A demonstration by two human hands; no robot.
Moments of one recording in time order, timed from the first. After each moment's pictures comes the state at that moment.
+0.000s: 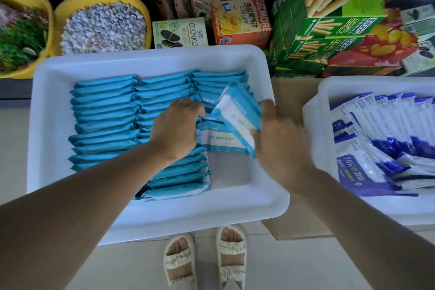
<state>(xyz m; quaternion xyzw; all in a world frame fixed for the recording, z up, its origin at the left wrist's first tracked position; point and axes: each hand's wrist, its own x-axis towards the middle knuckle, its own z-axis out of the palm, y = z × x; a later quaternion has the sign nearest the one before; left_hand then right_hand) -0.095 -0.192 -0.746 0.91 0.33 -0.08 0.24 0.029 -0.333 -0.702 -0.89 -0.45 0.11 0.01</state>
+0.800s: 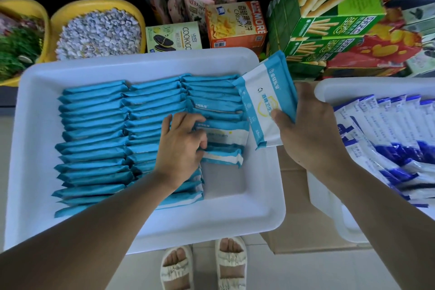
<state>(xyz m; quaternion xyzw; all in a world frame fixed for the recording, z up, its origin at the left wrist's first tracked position) -0.098 -0.221 -0.800 0.94 0.27 0.07 0.18 0.079 -0.342 -0.698 -0.91 -0.32 0.19 0.18</state>
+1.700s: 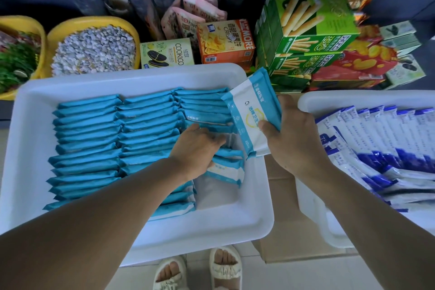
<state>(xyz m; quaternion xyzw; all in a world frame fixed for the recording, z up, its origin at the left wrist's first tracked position) -0.047 -0.220 -0.785 0.98 0.10 -0.14 0.05 0.084 -0.342 -0.698 -0.91 -0.33 0.19 0.17</state>
